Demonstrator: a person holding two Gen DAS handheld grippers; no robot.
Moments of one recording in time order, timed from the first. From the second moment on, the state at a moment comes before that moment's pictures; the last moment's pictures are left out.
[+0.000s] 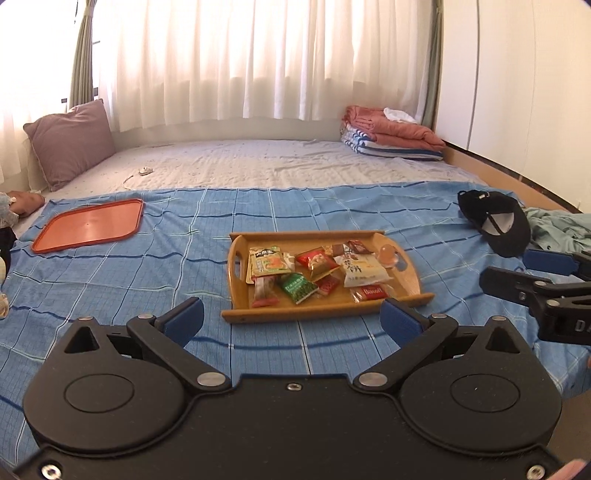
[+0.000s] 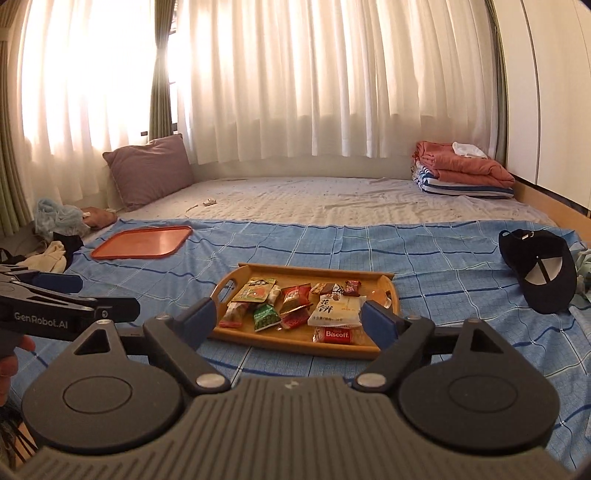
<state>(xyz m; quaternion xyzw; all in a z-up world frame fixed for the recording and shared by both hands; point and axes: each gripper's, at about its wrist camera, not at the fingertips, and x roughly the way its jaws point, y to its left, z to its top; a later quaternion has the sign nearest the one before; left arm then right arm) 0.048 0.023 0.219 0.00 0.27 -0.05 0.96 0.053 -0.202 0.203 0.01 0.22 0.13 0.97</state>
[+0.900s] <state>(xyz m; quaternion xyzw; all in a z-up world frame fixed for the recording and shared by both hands) 0.019 0.009 0.067 0.05 0.30 -0.02 0.95 0.003 -0.188 0.061 -0.03 0.24 0.09 0.97</state>
